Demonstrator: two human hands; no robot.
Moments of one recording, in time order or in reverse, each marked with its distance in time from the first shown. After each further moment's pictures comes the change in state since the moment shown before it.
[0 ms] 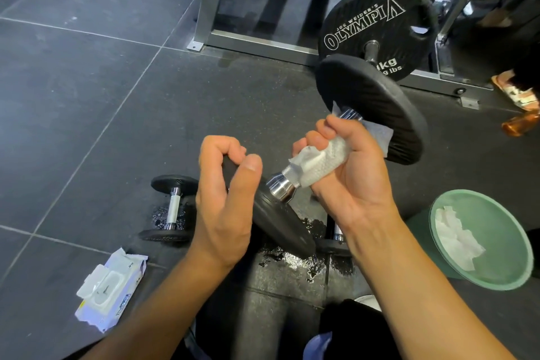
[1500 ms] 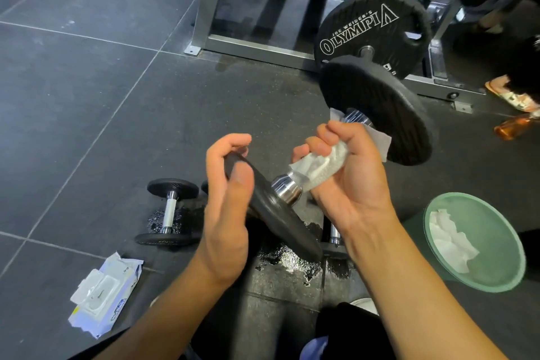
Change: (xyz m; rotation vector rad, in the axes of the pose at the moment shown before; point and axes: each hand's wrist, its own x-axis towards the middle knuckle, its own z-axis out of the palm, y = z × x) left_hand -0.010 -0.004 0.009 -0.178 -0.083 -0.012; right_hand -0.009 -0.007 0.007 0.014 0.050 0.013
